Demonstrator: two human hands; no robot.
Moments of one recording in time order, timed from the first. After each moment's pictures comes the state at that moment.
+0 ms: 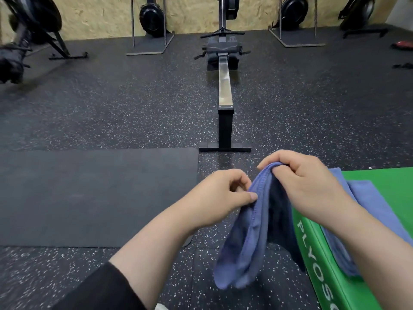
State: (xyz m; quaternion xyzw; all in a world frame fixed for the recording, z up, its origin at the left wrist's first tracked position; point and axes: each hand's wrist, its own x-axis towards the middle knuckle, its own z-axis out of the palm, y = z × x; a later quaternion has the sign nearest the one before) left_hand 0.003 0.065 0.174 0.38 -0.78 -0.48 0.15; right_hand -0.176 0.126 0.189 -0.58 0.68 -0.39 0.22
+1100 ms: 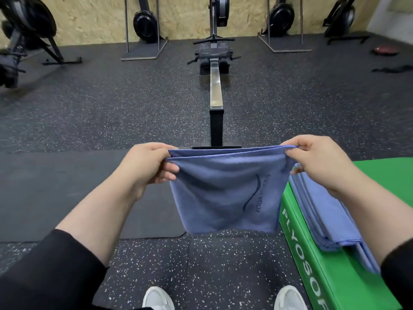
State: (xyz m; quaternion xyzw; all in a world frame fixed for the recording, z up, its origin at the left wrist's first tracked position) left_hand 0.079 0.057 0.208 0.58 -0.56 -0.51 0.30; right_hand -0.236 0.162 0.193 -0.47 0.72 -0.44 0.26
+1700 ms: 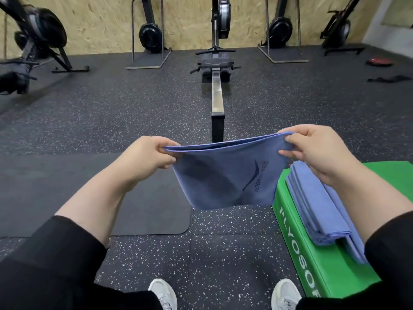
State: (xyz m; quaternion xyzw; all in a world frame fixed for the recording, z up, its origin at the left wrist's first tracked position) left_hand 0.116 0.078 0.228 0.49 -0.74 -0.39 0.25; right_hand -0.221 0.184 0.224 -0.40 0.62 -0.58 0.34
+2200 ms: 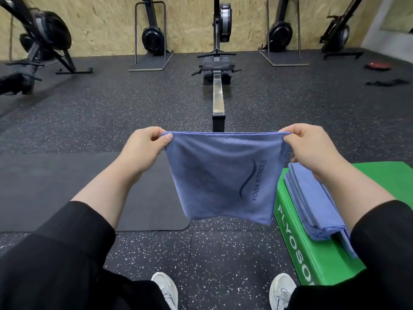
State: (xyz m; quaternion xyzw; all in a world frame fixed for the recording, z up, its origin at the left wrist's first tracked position) left_hand 0.124 0.077 0.224 0.51 -0.71 -0.32 0.36; right_hand -0.213 0.195 0.226 -0.46 0.73 -0.47 0.18
